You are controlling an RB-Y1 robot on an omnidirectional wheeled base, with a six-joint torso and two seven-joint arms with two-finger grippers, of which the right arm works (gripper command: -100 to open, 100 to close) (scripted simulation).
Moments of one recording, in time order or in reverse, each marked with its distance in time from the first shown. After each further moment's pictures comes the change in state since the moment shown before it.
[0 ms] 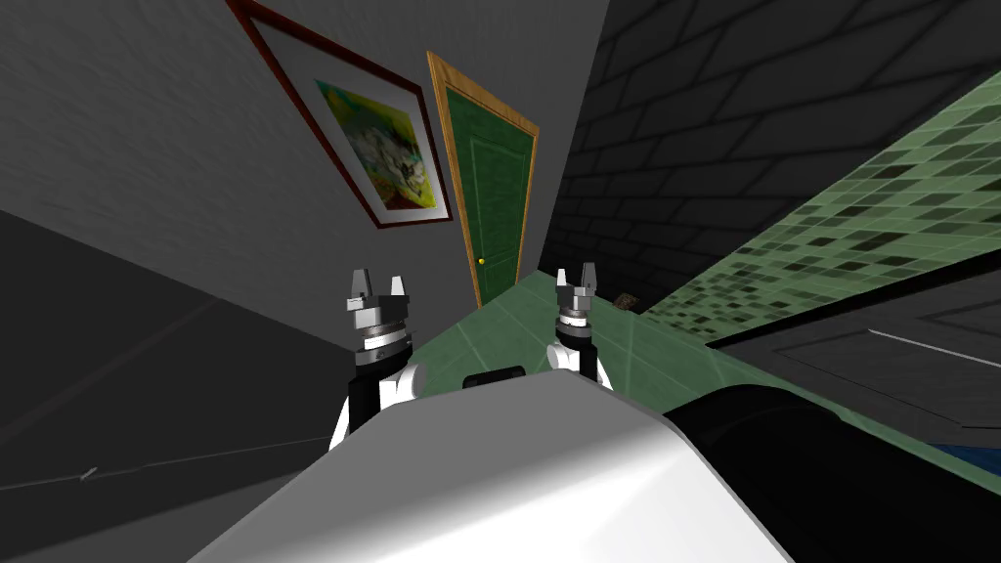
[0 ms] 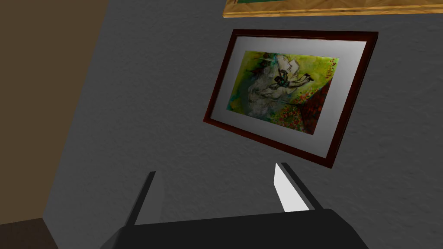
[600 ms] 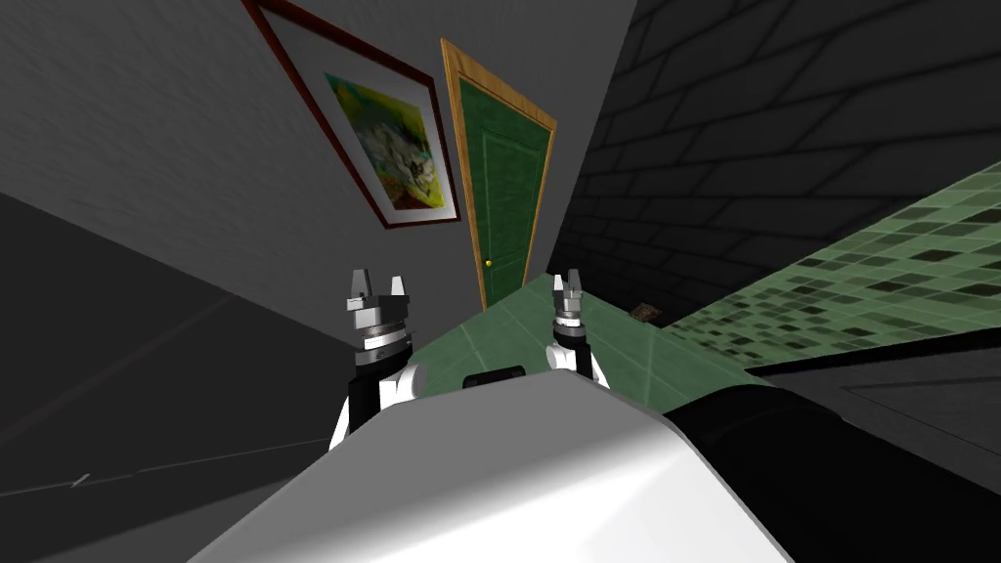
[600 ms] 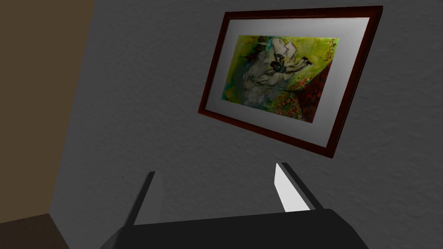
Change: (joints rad) arm -0.016 -0.030 -0.010 0.095 -0.001 -0.005 0.115
